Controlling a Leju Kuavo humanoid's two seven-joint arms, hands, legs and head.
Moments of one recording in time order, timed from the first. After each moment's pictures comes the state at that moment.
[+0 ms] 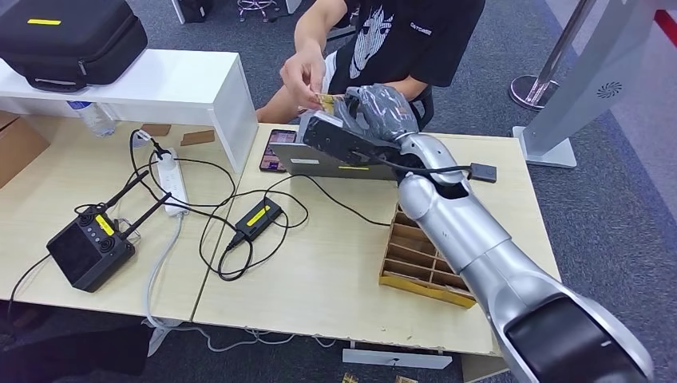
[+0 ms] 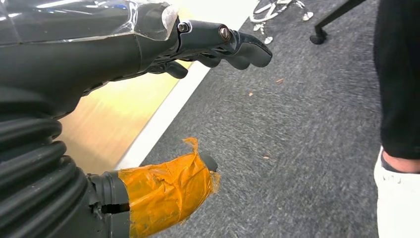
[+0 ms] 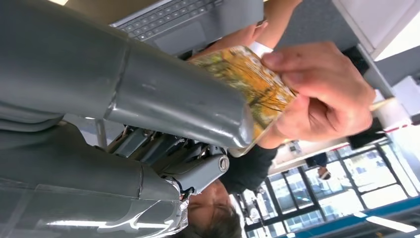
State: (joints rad) left arm -0.20 -0.22 1.56 -0.38 -1.41 0.70 0.27; right arm -1.04 0.16 0.58 -0.75 0.66 -0.22 0.00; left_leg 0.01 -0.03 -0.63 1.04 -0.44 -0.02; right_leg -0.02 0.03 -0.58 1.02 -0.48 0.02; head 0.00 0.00
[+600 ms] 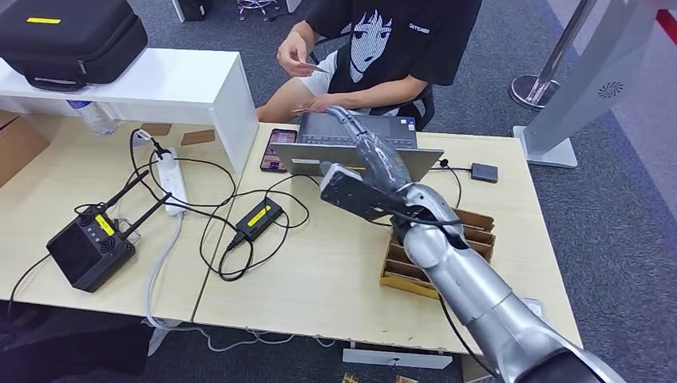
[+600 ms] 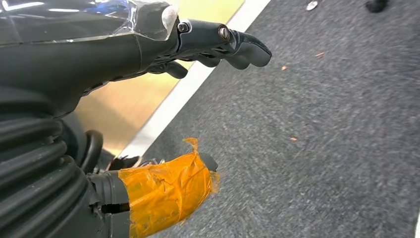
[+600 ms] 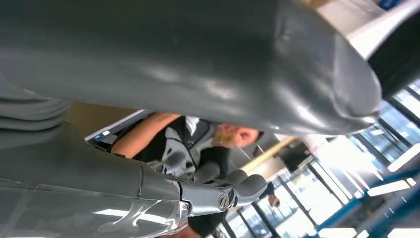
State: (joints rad) left arm -0.16 -0.22 1.56 -0.38 -1.21 0.70 0.29; right arm -0.76 0.07 0.57 -1.08 0.43 -0.20 -0.18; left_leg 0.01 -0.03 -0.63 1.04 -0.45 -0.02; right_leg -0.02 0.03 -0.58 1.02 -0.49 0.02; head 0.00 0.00
